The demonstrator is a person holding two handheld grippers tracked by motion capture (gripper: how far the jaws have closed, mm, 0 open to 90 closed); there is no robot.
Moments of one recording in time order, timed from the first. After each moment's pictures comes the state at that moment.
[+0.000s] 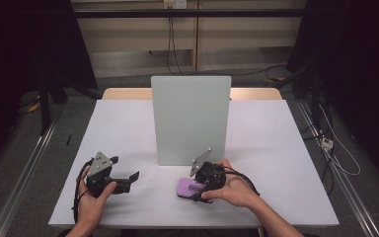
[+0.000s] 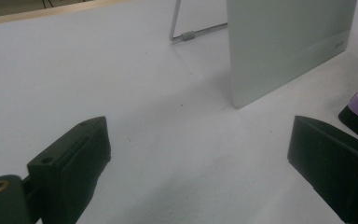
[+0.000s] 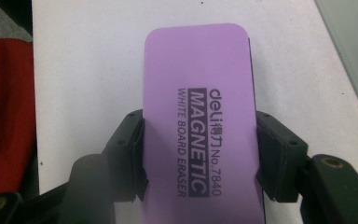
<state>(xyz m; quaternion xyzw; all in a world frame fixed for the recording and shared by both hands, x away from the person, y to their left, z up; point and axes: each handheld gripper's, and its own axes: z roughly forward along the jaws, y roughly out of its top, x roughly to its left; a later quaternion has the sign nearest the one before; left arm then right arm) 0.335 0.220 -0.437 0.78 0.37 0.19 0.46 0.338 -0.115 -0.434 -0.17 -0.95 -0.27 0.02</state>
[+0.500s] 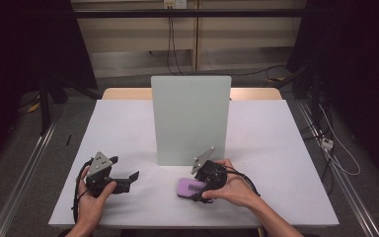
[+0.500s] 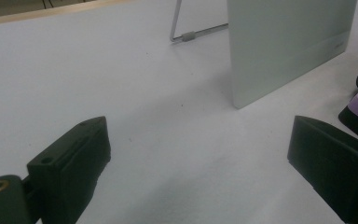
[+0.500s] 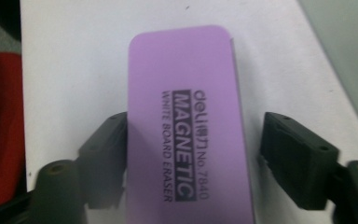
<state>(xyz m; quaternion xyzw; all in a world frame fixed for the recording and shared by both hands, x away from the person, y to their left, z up) 0.335 0.221 -0.436 0.78 0.37 0.19 0.46 0.341 -0.119 -0.438 -0.19 -0.94 -0.29 0.01</state>
